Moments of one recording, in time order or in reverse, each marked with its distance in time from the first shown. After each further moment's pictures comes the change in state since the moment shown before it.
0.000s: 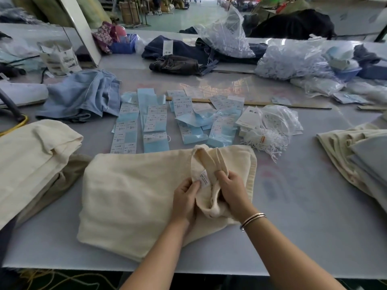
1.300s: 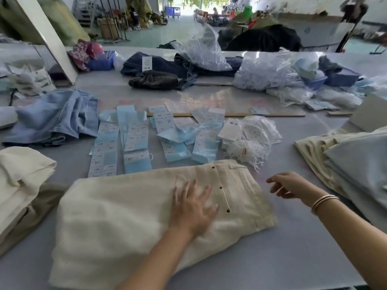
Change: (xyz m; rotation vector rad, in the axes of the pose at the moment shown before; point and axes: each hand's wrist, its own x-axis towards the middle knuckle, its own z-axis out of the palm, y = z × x) left_hand 0.038 -0.017 0.023 1.754 -0.343 0.497; right_hand 0.059 -0.030 -0.197 -0.493 0.103 0.336
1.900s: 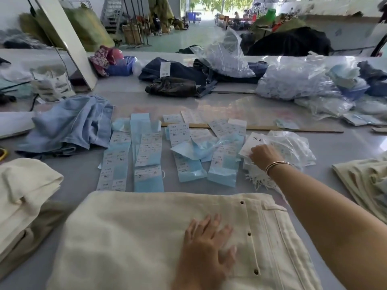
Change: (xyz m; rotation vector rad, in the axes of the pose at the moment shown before) left_hand -0.009 0.003 -0.012 -0.196 0.094 0.075; right_hand 0.132 -0.148 0.063 -0.961 0.325 -0.568
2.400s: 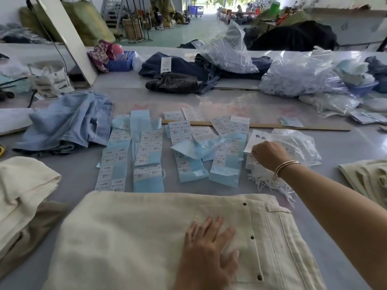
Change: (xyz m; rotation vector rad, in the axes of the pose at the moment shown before) left_hand 0.003 -0.001 0.002 -0.041 0.000 -0.028; right_hand 0.004 0.007 -0.001 -0.240 0.123 -0.209
